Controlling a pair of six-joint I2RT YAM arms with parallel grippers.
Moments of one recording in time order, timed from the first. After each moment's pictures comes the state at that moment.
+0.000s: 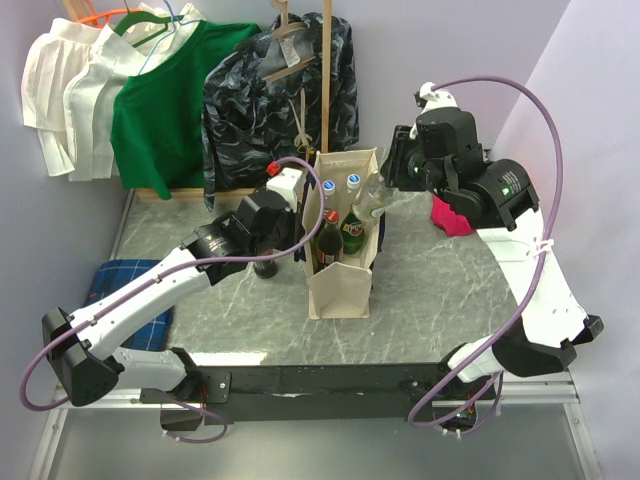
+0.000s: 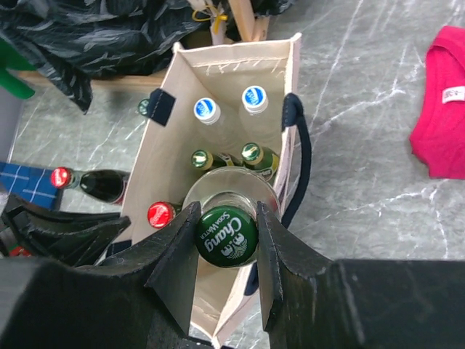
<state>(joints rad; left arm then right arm) -0.84 1.25 1.23 -0.50 -0.21 -0.40 0.62 1.43 2.08 -1.16 0.31 0.42</state>
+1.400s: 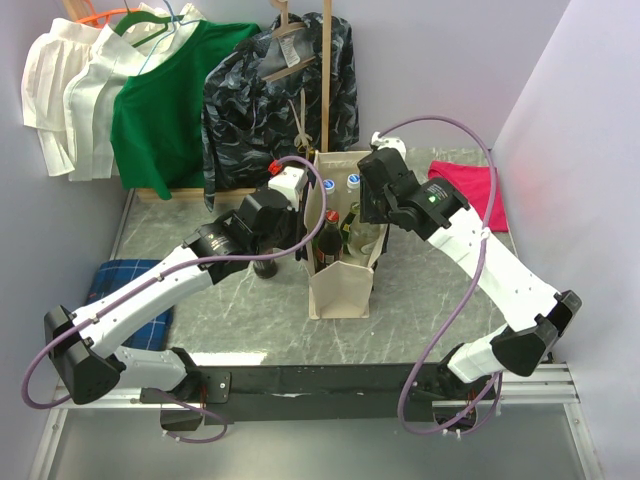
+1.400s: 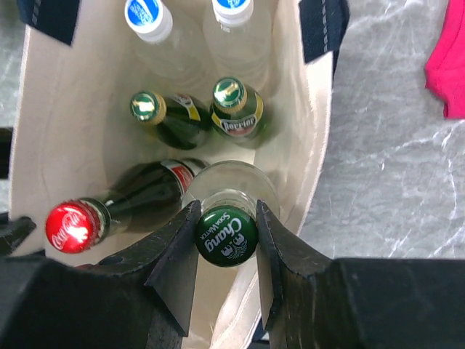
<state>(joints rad) -0.84 1.27 1.24 -0.49 -0.21 -0.40 0.71 1.44 1.66 -1.03 0.40 0.49</state>
